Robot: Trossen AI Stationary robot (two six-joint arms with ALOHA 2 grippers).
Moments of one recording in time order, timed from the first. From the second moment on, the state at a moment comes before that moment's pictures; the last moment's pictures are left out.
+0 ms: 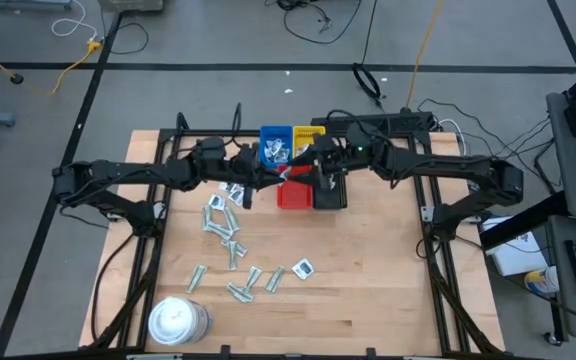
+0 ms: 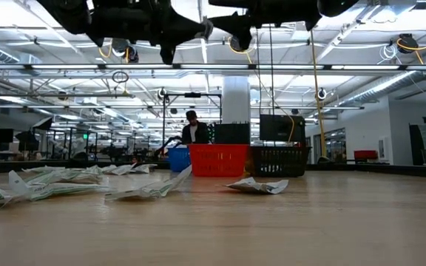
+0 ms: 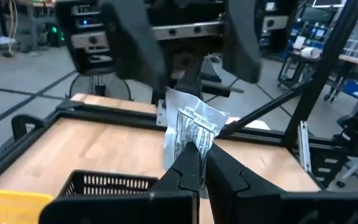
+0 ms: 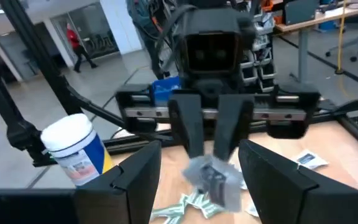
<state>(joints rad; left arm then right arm) 0.30 1.31 0.78 0.47 0.40 -0.14 -0.30 1.46 1.09 0.27 -0.45 0.23</state>
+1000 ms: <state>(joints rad) 0.32 1.32 0.78 0.06 0.33 -0.15 -0.40 1.48 1.09 -0.22 -0.42 0.03</state>
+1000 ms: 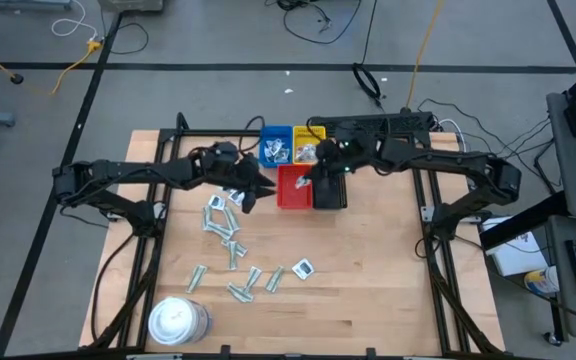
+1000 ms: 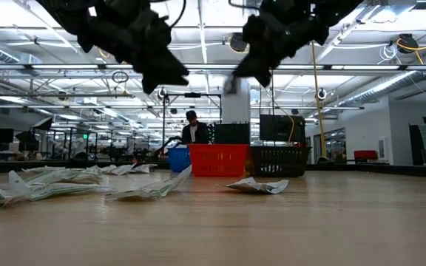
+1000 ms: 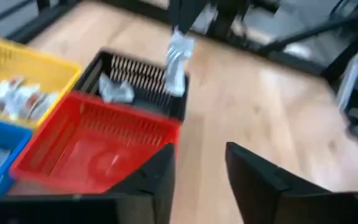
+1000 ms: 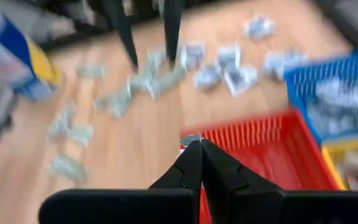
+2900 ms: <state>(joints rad) 0.37 1.59 0.78 -0.43 -0.10 -0.65 -0.44 1.49 0.90 -0.31 -0.24 -0.14</state>
